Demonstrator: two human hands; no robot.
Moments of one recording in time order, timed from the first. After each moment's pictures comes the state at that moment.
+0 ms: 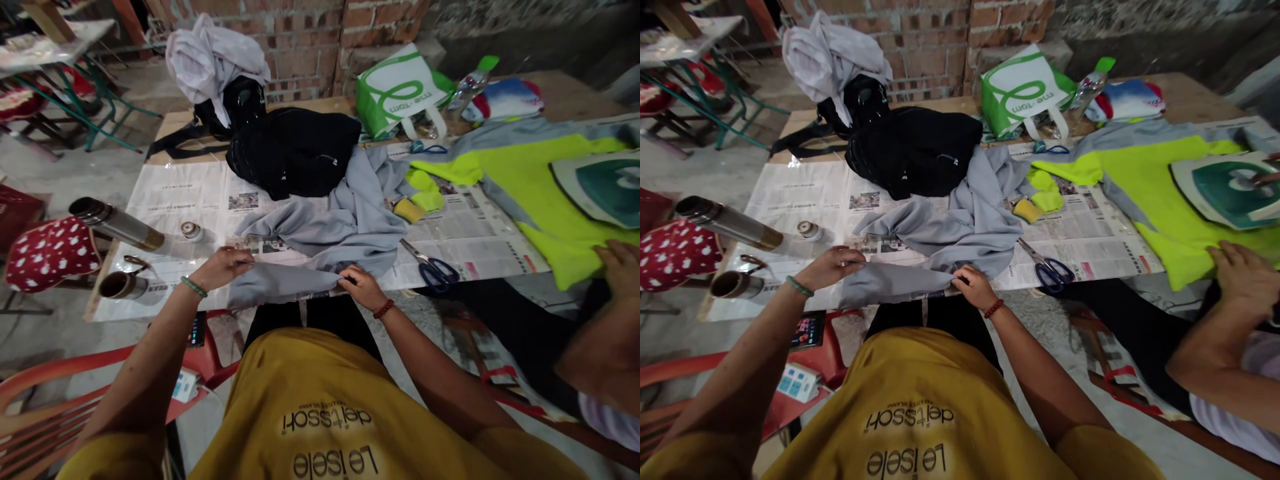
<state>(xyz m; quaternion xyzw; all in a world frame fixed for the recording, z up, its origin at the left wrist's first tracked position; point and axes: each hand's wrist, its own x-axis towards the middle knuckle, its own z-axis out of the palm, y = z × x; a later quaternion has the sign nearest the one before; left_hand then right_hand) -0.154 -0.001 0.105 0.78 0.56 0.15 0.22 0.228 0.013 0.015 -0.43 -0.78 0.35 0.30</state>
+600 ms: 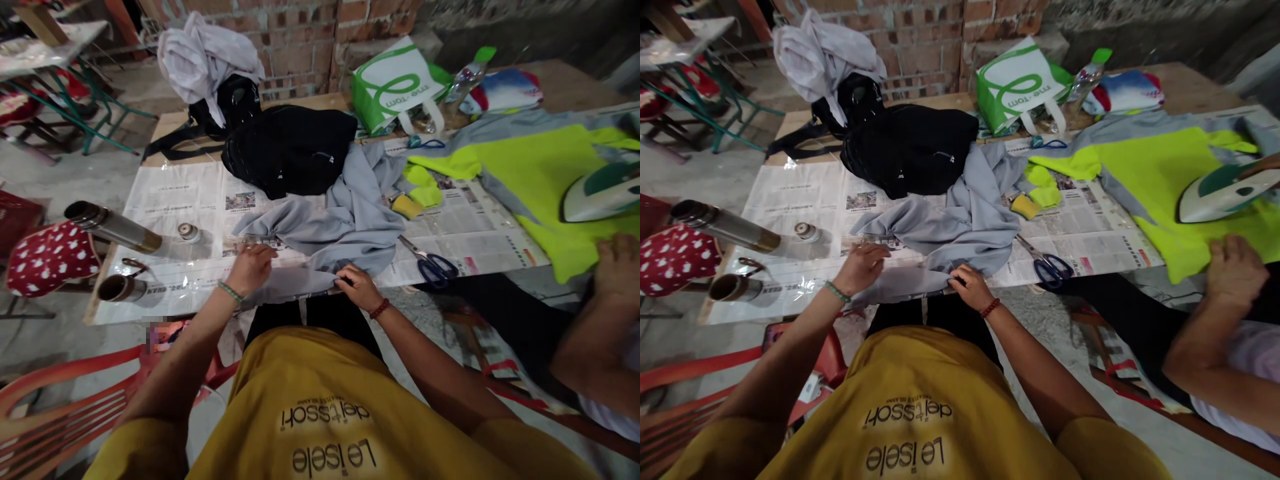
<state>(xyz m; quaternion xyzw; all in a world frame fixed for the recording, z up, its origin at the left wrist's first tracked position) -0.086 0.002 0.092 0.81 0.56 0.12 0.09 0.225 0.006 0.009 -0.41 -0.79 0.33 0.32</state>
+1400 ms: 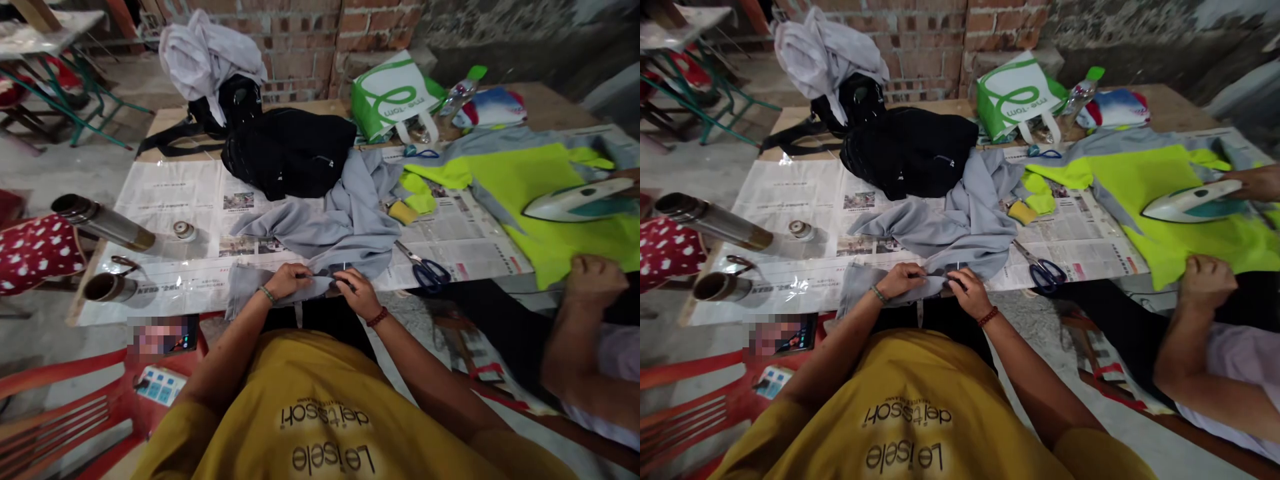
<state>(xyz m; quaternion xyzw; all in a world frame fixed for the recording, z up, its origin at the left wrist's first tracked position) -0.016 0.009 0.024 0.67 0.49 0.27 0.48 0.223 -0.005 0.019 -0.43 -0.77 0.27 0.38</state>
